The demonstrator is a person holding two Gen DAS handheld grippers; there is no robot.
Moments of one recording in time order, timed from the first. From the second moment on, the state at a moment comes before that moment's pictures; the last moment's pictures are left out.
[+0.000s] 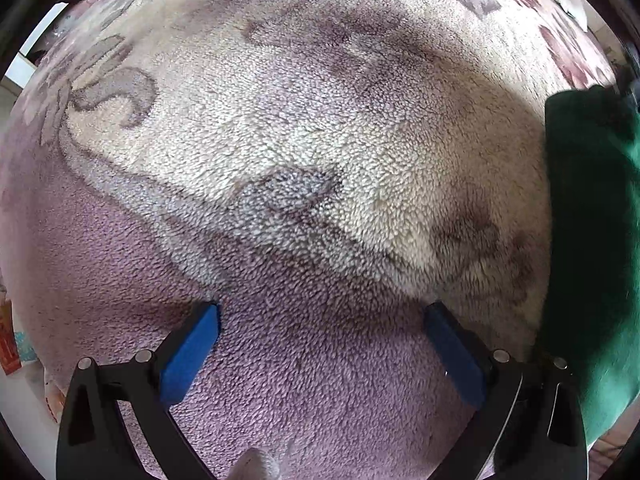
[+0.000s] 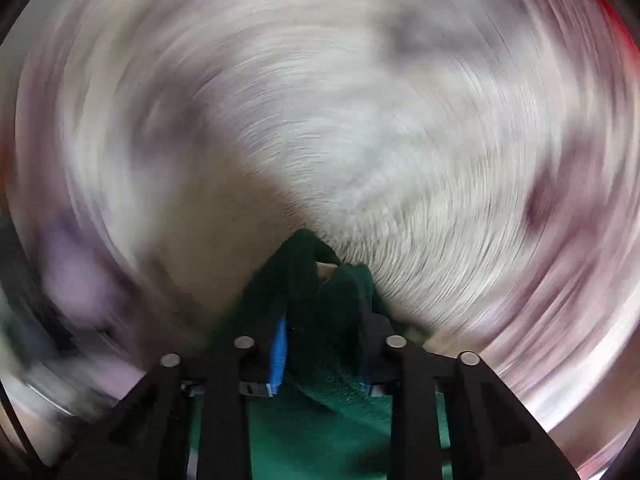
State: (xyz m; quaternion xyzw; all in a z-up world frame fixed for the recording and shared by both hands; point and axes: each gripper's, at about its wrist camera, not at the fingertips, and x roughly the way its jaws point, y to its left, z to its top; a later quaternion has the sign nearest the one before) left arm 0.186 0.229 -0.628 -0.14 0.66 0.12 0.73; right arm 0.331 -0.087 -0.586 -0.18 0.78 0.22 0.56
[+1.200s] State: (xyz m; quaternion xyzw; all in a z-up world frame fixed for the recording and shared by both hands) left arm 0.147 0.143 -0.510 -0.18 0.62 0.15 0.75; right arm 0.319 -0.415 -0.561 0.06 0.80 0.10 0.59
